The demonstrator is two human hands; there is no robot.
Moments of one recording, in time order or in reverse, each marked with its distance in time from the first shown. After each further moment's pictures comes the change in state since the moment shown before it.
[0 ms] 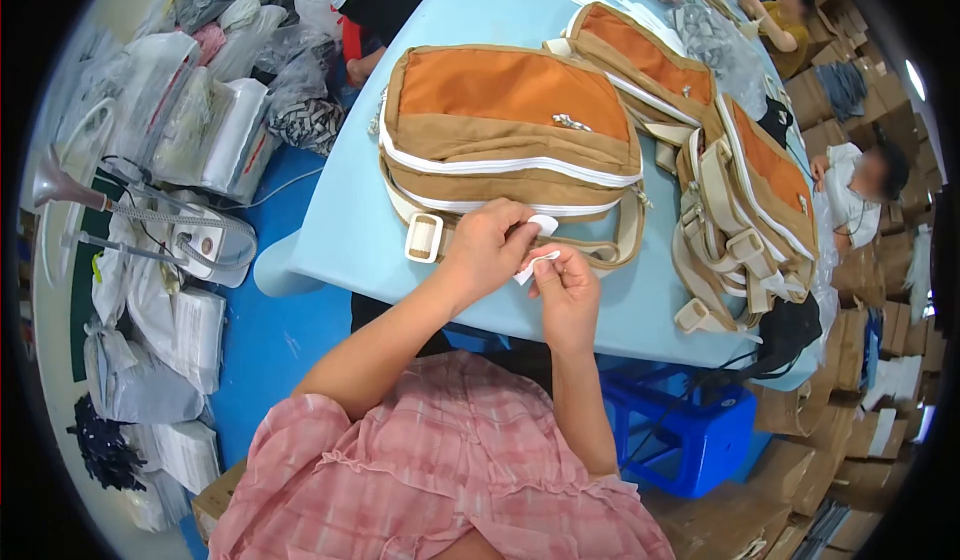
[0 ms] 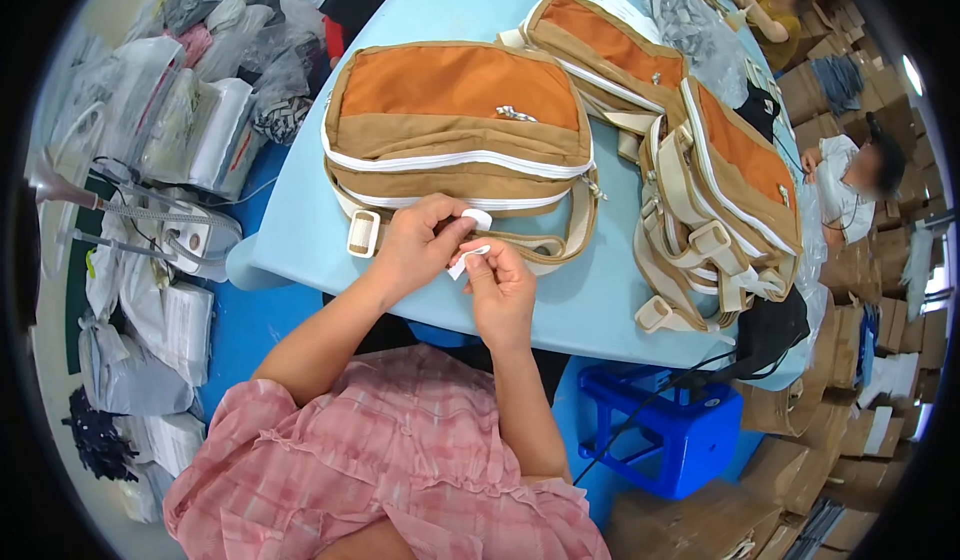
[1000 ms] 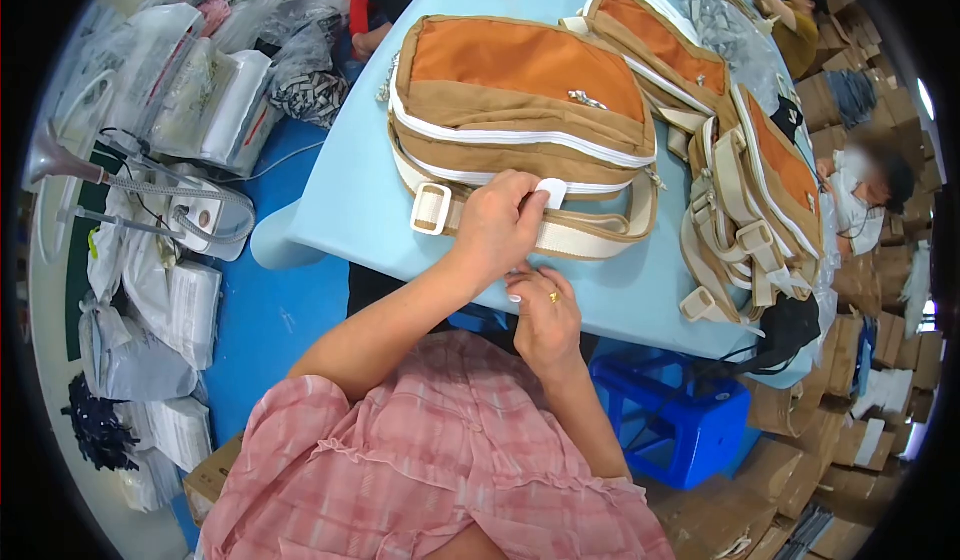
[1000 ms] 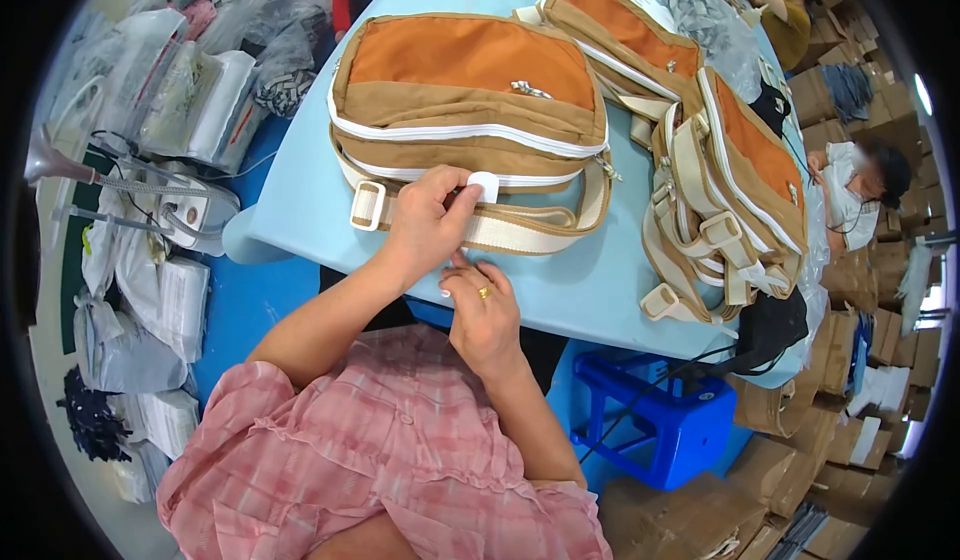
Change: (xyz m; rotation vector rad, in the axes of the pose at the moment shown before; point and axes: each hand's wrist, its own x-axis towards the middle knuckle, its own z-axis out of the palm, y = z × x) left_hand -0.002 0.006 0.009 0.020 0.179 -0.003; right_hand -0.036 0.017 -0.005 -0.896 -0.190 -0.706
